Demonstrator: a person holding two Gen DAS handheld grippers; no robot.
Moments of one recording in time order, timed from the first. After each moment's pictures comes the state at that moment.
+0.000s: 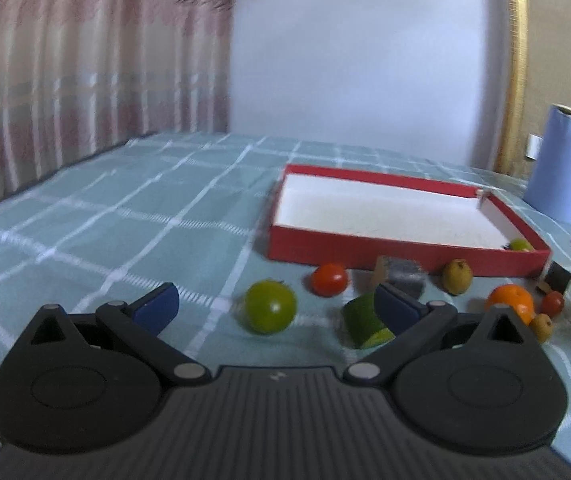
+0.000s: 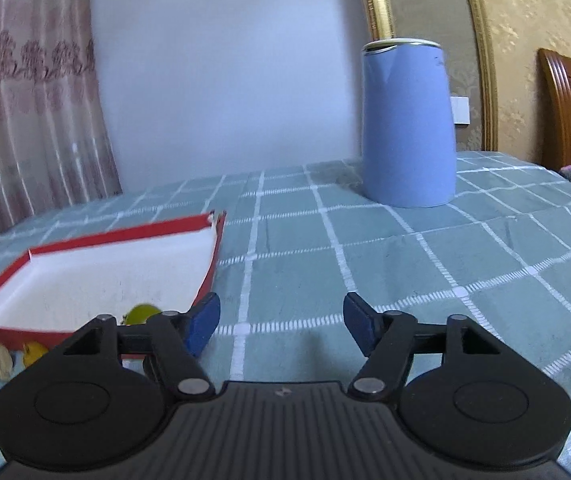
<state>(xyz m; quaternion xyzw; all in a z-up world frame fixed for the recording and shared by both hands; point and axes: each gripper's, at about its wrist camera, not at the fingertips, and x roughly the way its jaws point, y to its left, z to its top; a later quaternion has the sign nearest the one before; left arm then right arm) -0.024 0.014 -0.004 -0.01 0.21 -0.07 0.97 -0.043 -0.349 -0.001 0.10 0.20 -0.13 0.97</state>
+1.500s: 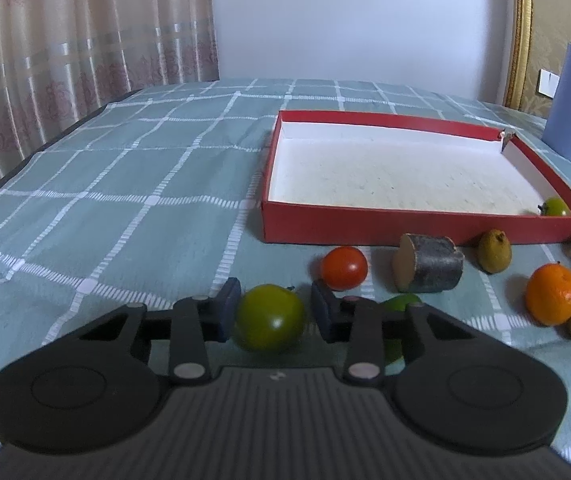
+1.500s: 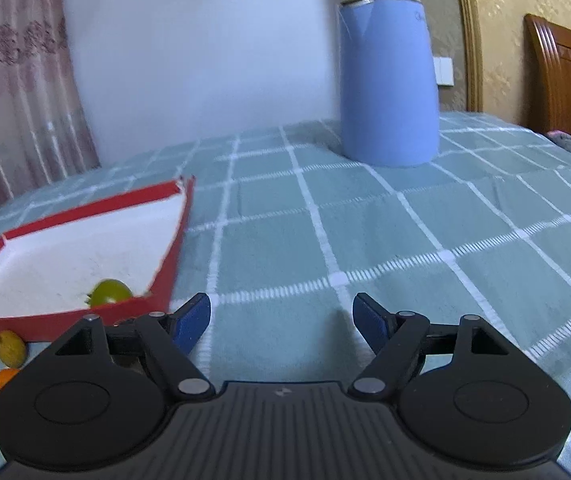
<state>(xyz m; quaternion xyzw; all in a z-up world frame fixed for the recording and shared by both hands) 0.039 0.002 -0.010 0.03 0.32 -0.07 0.95 -0.030 -0.361 -0.014 0.12 0.26 -0.16 0.94</state>
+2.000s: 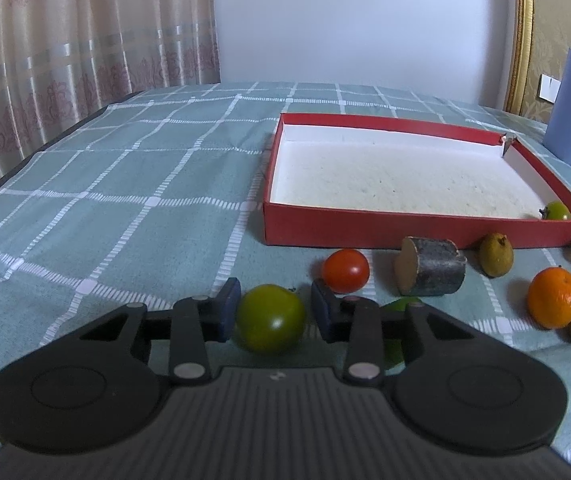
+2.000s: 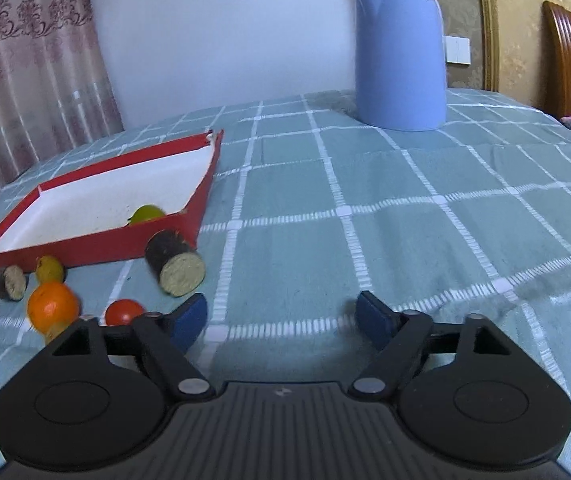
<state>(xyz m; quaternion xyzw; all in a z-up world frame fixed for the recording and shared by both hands) 0.040 0.003 -0.011 0.03 0.31 -0.07 0.95 -0.080 -0.347 -0.017 0.11 0.30 -0.11 0.94</state>
